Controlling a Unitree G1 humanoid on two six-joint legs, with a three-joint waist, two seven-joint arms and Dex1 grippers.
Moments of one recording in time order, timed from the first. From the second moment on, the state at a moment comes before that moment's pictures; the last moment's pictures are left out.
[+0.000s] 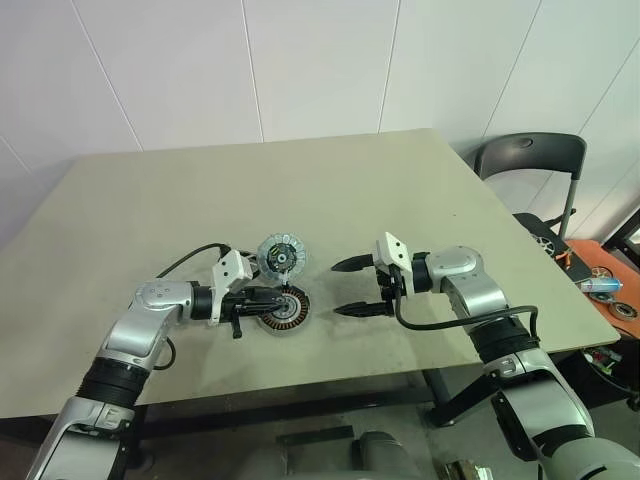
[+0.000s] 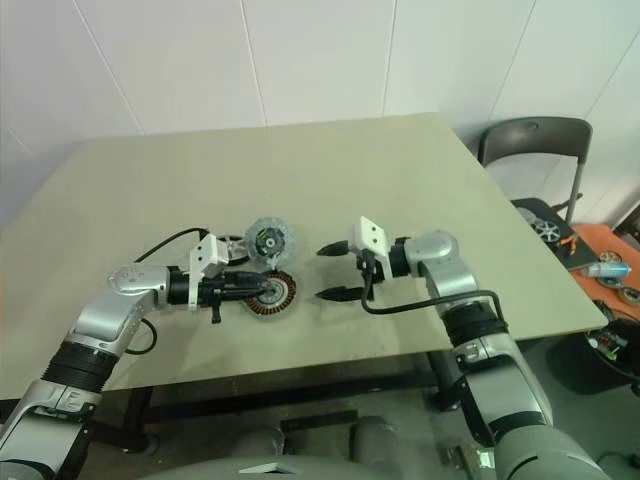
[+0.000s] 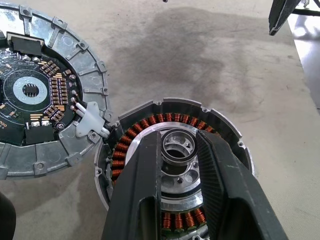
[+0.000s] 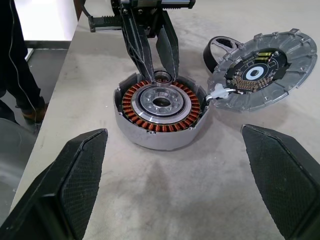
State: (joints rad) left arm -0.36 0.60 -0.16 0.17 -0.29 0.26 -1.15; right arm -0.63 -0.42 0.21 0.45 0.18 0.05 1.39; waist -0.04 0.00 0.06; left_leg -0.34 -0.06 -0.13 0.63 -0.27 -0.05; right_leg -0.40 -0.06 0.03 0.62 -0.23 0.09
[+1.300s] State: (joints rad) left arm -0.40 0.56 -0.16 0.18 -0.31 0.39 -1.15; right arm -0.63 -0.42 0.21 0.43 0.18 0.05 1.37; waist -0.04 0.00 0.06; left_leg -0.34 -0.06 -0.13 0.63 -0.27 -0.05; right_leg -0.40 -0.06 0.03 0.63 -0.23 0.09
